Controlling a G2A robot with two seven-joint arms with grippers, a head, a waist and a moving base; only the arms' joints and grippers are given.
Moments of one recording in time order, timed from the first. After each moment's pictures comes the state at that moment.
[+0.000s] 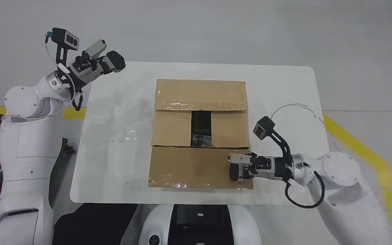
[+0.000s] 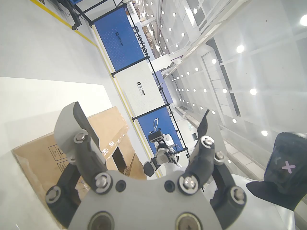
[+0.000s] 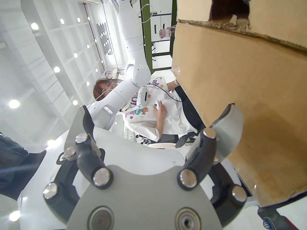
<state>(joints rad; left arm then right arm) 0.75 -0.98 -1.46 -1.22 -0.56 -0.32 -1.05 -1.36 -0.98 1.37 -2.03 0.50 0.27 1.09</state>
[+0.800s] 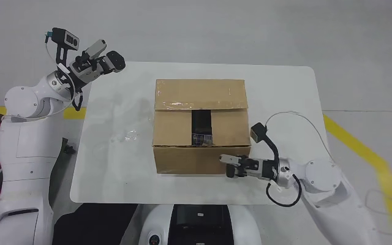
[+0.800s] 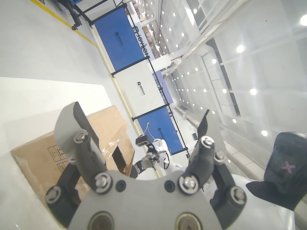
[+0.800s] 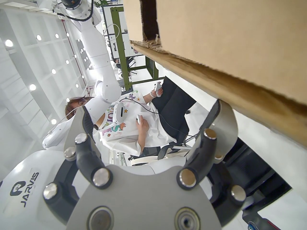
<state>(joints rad) 0.75 -0.98 -1.46 -1.22 -0.56 -0.32 -1.05 -1.38 -0.98 1.32 -1.98 0.35 0.17 1.00</state>
